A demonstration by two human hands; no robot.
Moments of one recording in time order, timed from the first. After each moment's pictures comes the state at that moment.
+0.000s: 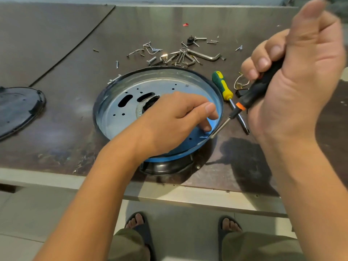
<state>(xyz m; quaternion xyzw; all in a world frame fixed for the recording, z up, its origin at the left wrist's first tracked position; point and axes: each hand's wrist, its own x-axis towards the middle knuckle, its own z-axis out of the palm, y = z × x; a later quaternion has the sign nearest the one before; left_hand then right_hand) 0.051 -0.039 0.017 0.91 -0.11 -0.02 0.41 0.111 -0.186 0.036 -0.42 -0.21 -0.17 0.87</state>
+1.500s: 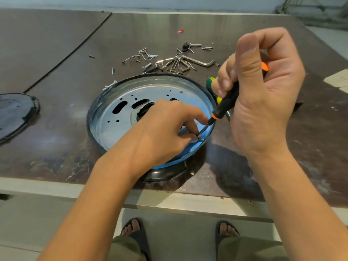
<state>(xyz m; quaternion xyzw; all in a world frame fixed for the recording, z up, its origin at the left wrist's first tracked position) 0.050 -0.045 0.017 0.95 -0.09 0.02 0.31 0.108 -0.179 0.025 -0.50 -0.30 -0.14 0.80</state>
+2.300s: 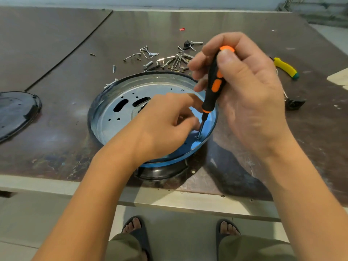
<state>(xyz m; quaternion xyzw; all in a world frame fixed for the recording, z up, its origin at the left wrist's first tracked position) 0.054 -0.039 0.016 0.92 -0.08 0.02 0.38 0.108 -0.184 0.025 -0.57 -0.35 0.01 0.75</state>
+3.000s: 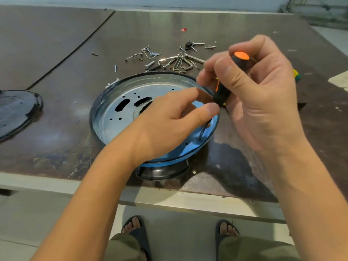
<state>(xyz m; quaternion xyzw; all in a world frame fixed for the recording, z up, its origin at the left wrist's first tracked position) 0.054 -0.040 0.018 0.88 -0.11 0.01 0.47 0.102 -0.190 0.030 -0.52 -0.27 0.01 0.81</state>
